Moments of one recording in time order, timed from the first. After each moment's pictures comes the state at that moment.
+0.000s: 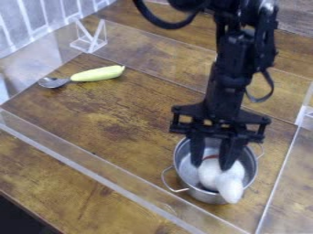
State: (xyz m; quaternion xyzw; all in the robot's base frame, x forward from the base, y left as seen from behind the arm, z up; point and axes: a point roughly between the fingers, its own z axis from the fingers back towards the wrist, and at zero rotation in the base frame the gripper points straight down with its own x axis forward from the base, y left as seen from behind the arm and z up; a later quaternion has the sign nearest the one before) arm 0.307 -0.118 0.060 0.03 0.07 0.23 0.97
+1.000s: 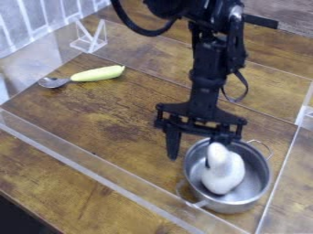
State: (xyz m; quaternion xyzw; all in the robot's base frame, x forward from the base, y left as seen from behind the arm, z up) arm 0.314 -0.106 0.044 0.01 0.07 0.15 0.99
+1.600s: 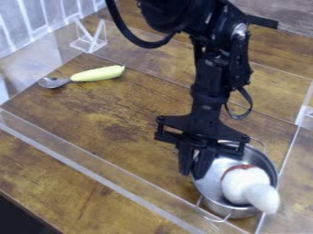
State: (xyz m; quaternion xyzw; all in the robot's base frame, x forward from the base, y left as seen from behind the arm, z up) arm 0.297 -0.120 0.041 0.02 0.05 0.10 0.99
